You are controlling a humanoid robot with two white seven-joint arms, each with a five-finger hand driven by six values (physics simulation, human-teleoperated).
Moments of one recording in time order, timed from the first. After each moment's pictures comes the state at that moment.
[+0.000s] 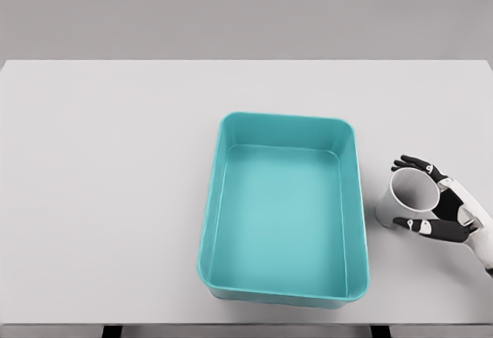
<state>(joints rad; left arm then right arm) 0.00 0.00 -0.11 -0.08 0.06 0.01 -0.05 0.24 -0.61 0.03 -1.49 -0.73 -0.41 0.61</state>
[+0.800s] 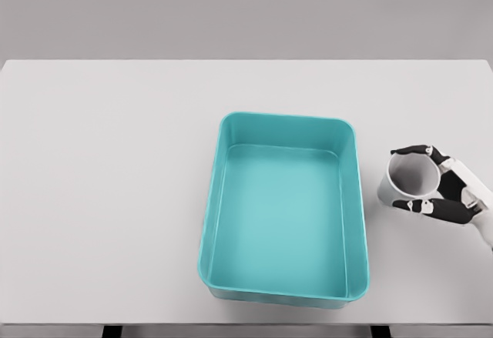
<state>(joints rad) 0.00 0.00 -0.11 -0.08 0.06 0.01 -0.05 0.18 -0.63 -0.01 -1.55 -0.61 -0.43 0.61</state>
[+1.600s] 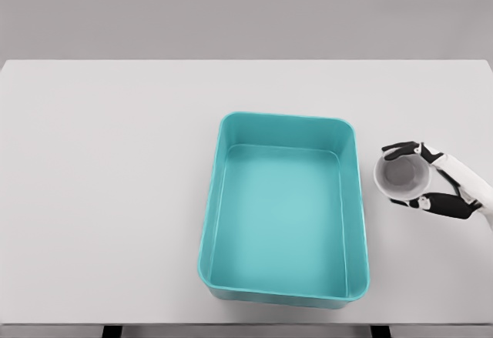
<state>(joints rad) 0.00 0.00 -0.11 -0.08 0.06 0.01 -0.05 0.15 -0.61 -0.11 -1.63 -0.24 -0.61 0.62</state>
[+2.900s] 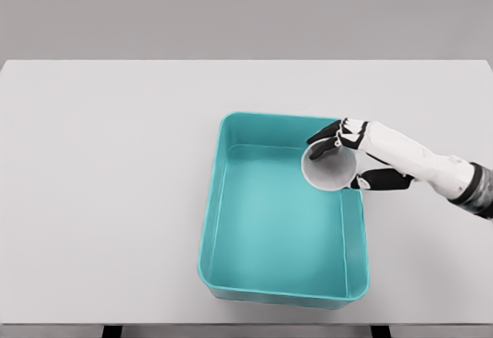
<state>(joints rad) 0.00 0.00 -0.11 -0.08 0.06 0.01 -0.05 -0.12 -0.61 0.14 -1.75 -0.04 -0.61 0.61</state>
